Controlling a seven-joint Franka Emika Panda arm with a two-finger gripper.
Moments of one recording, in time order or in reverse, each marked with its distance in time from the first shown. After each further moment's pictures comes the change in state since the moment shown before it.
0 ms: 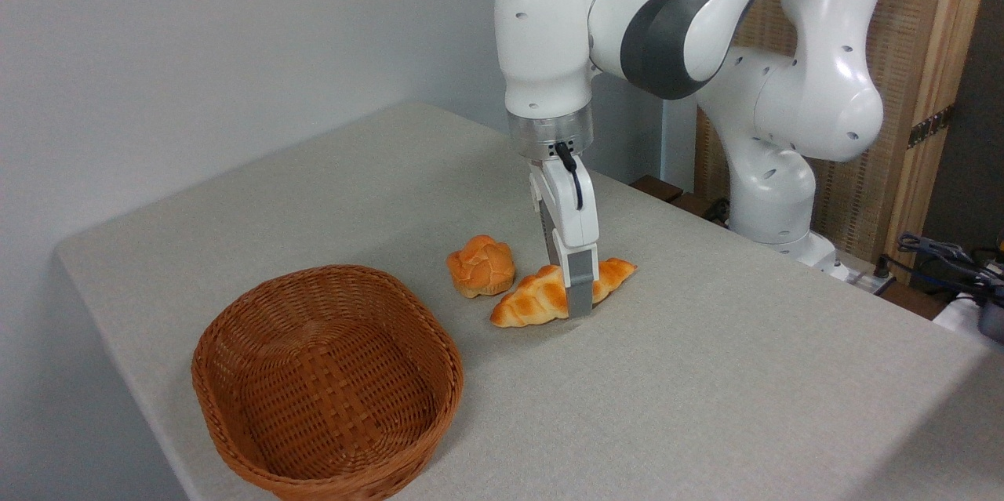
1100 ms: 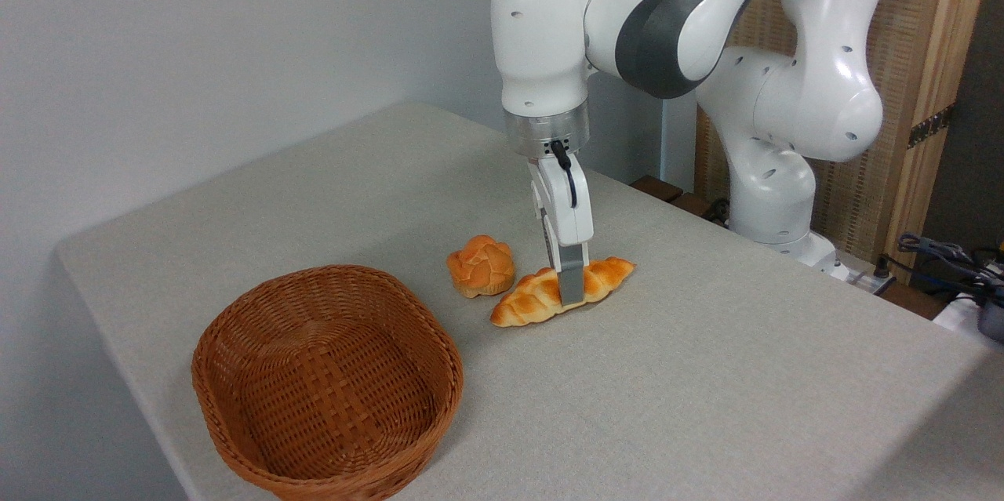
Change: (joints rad) arm -0.017 0.000 -0.001 0.000 0.000 0.000 0.000
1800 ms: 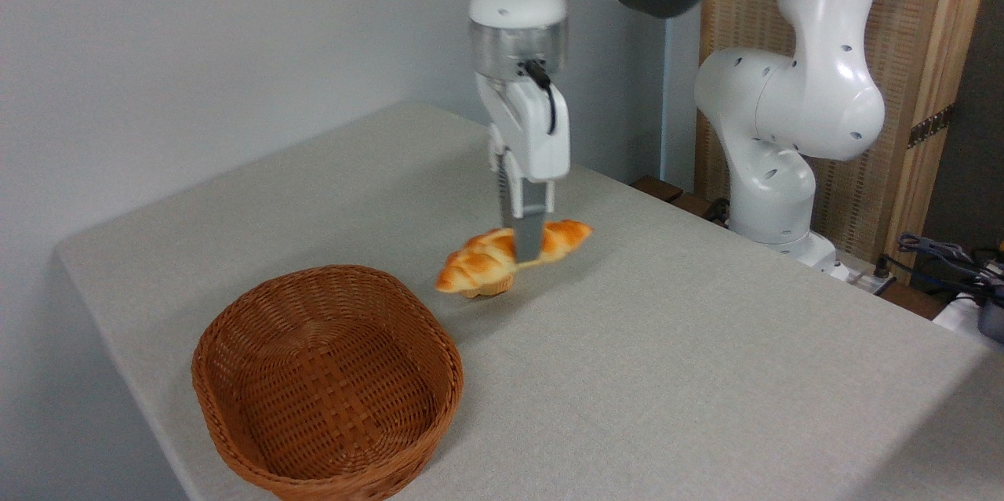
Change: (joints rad) arm 0.060 0.070 0.005 0.315 -0.050 -0.128 -0.041
